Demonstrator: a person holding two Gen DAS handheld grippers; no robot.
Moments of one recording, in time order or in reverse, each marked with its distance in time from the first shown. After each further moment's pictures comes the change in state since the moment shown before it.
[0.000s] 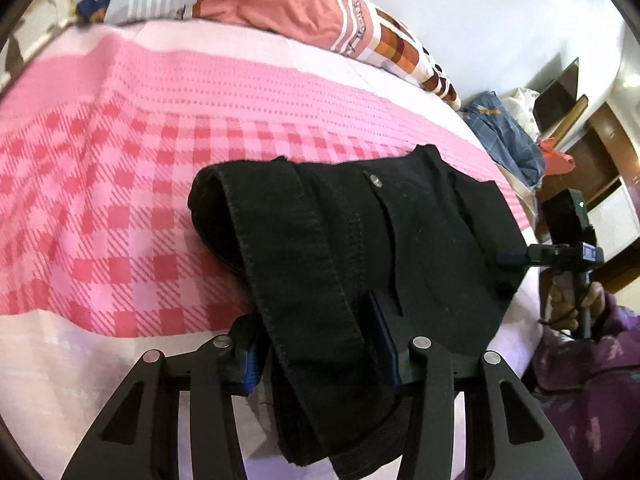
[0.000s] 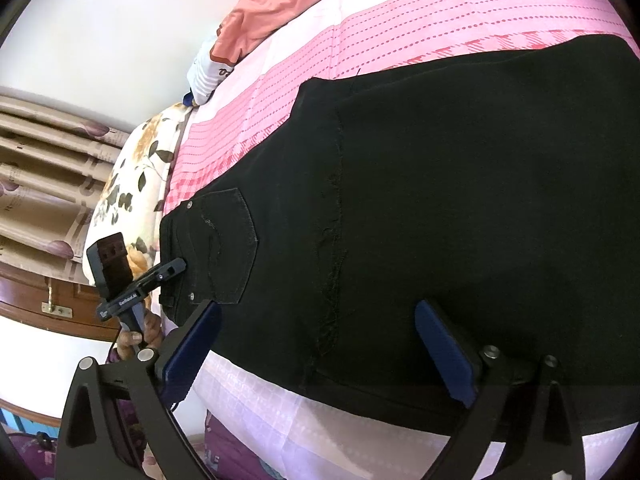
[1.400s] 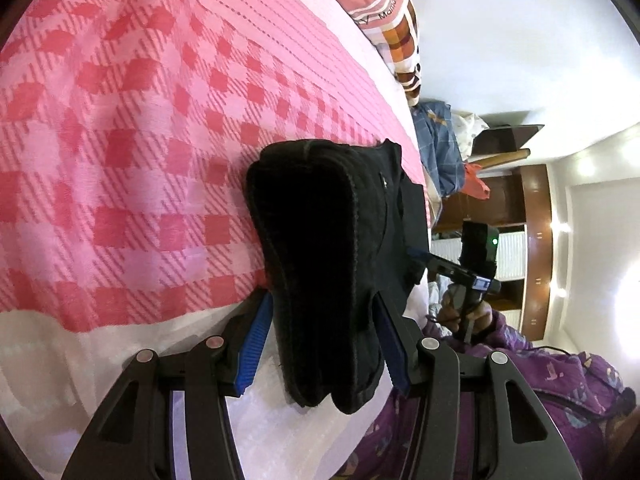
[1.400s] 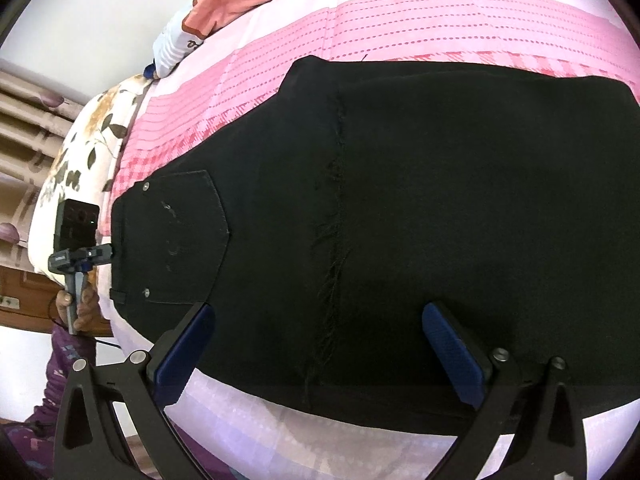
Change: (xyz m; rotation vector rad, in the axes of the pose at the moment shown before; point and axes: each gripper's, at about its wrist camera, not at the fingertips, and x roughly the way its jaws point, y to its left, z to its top) left arm -0.004 0.089 0.013 -0.293 0.249 -0.457; right arm 0.018 0.027 0.005 -0.048 0.059 -0.243
